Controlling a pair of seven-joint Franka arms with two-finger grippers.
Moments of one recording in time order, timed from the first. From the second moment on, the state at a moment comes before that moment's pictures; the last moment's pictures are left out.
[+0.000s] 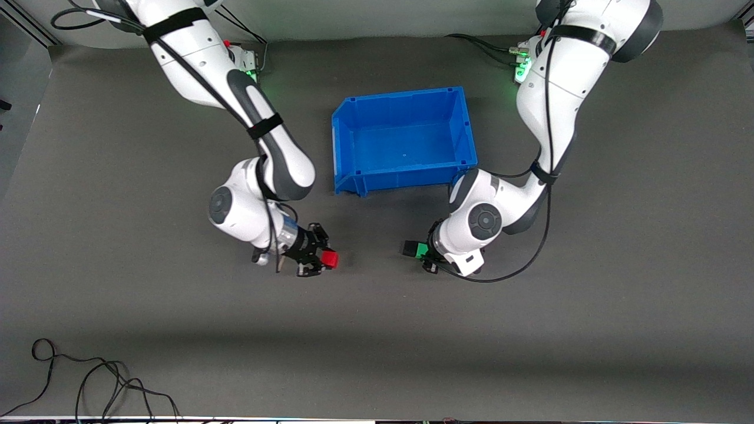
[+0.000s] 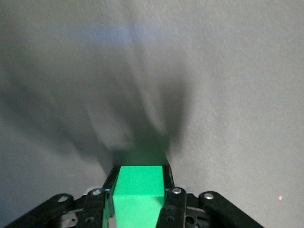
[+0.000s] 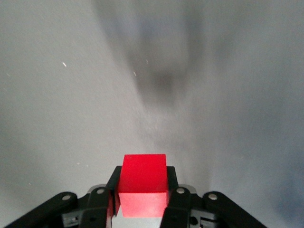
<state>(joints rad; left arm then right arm) -0.37 0.81 -0.23 -1.60 -0.16 2.48 -1.77 0.61 0.64 -0.12 -1.75 0.76 2.60 1.69</state>
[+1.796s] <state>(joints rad) -0.38 0.81 -0.21 -1.59 -0.16 2.48 -1.78 0.85 0.87 -0.13 -1.56 0.82 2.78 1.91</state>
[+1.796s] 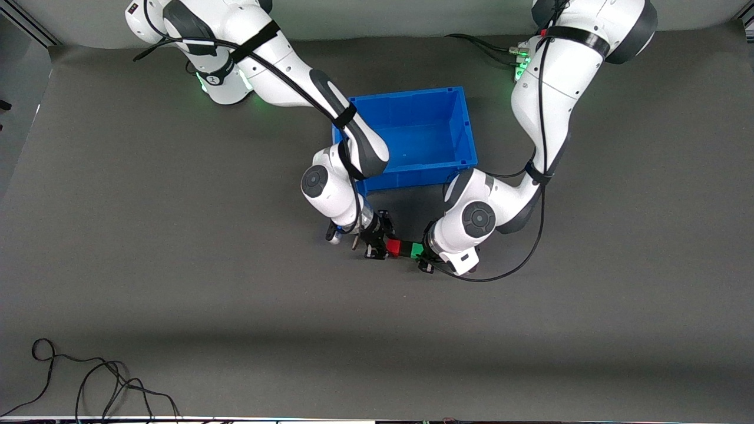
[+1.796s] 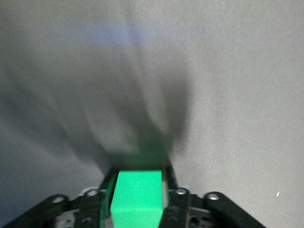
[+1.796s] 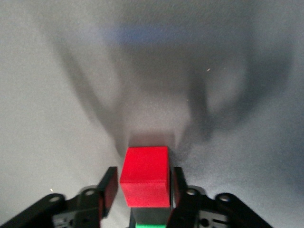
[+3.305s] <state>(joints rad) 0.06 0.35 -0.20 -1.36 -0.14 1.35 -0.82 0.83 0.49 -0.57 -1.41 0.37 1.73 1.33</state>
